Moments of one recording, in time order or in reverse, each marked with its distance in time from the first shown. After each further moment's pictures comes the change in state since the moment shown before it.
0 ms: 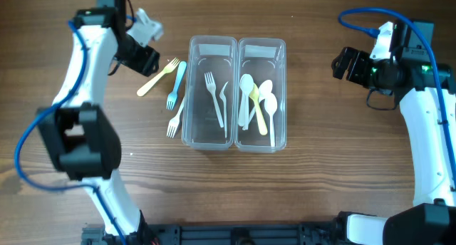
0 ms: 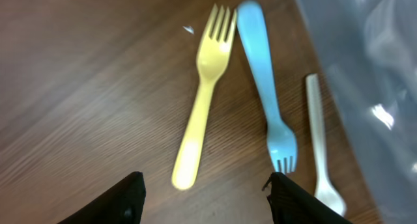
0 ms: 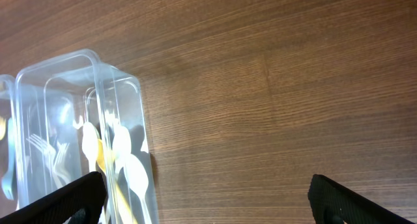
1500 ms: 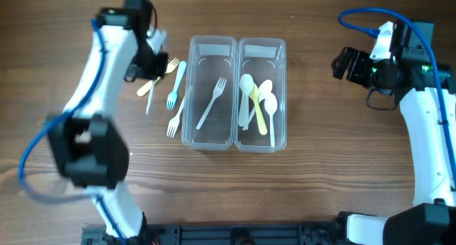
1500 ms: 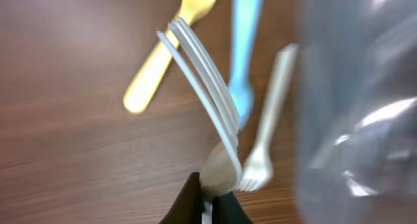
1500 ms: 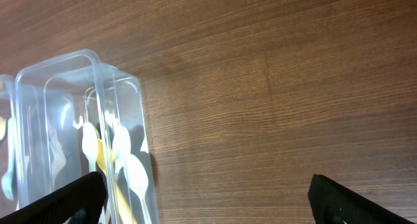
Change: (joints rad) left arm -0.119 -0.099 0.006 -0.180 -0.122 -0.481; right arm 0.000 0.000 0.000 0.000 0.000 0.000
